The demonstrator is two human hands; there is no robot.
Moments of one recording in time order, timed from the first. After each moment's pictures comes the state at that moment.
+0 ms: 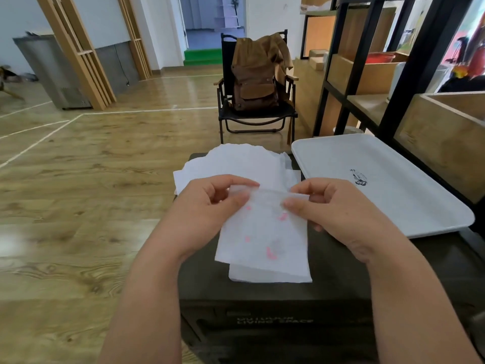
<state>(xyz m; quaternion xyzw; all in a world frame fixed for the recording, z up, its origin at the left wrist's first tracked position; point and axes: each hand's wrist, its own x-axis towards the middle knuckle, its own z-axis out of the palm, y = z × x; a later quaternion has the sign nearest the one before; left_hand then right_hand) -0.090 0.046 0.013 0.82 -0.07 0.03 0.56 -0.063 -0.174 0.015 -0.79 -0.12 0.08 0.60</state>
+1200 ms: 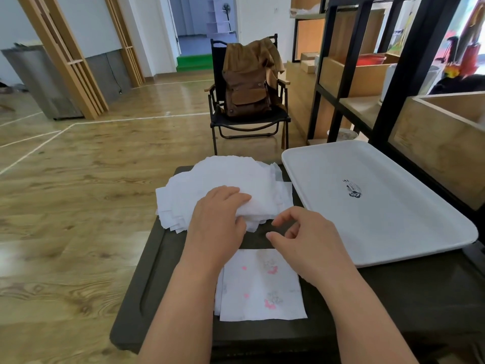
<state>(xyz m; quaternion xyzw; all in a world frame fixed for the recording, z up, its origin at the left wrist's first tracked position) -0.025 0.014 -0.038 0.96 -0.07 0.18 0.19 -0.047 -0.157 -0.026 -0.91 -0.04 -0.02 0.41</state>
